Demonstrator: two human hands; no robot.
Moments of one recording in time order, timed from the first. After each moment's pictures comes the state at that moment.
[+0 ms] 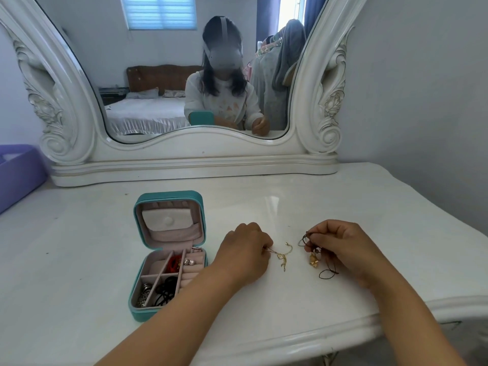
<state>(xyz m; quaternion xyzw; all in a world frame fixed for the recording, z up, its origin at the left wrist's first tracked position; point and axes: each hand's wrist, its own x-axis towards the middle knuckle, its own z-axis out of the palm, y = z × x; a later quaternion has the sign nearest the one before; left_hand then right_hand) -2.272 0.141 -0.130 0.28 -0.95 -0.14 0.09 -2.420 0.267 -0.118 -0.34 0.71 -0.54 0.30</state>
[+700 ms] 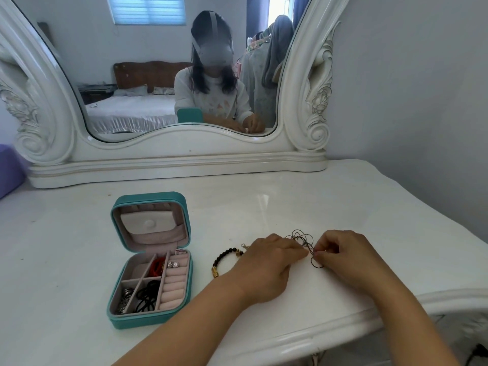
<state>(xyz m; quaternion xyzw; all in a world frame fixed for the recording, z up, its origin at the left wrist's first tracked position) -2.297 0.171 -0.143 0.08 -0.97 -0.21 0.11 -2.433 0.289 -0.124 -0.40 0.85 -0.31 0.14</state>
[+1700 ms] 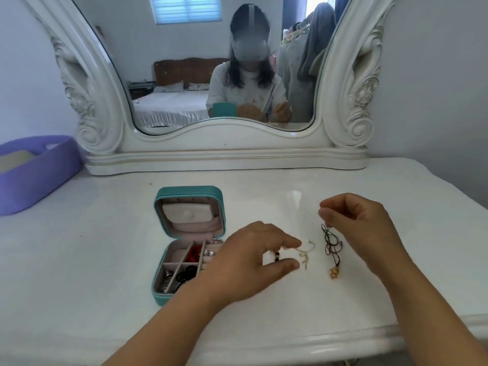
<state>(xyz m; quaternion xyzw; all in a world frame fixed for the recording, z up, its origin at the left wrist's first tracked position) -2.222 0.156 -0.112 0.16 -0.92 -0.26 0.24 -2.407 0.244 -0.101 -0.38 0.72 -0.56 0.16</state>
